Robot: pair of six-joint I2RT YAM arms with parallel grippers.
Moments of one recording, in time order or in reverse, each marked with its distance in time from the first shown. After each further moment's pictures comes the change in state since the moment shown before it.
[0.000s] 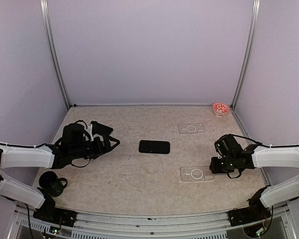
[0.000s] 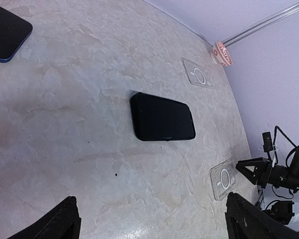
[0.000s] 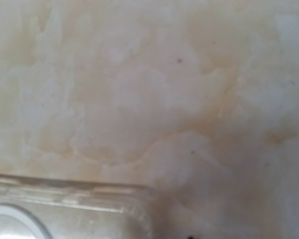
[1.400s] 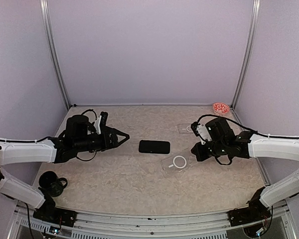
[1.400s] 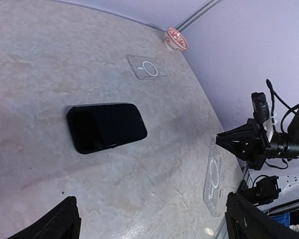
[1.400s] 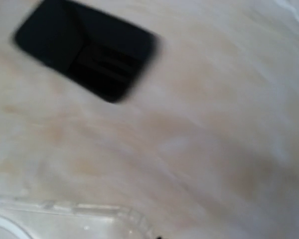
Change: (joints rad) left arm -0.065 0.024 0.116 -0.010 0.077 0.079; right arm 0.137 0.051 0.234 0.076 -0.129 -0.303
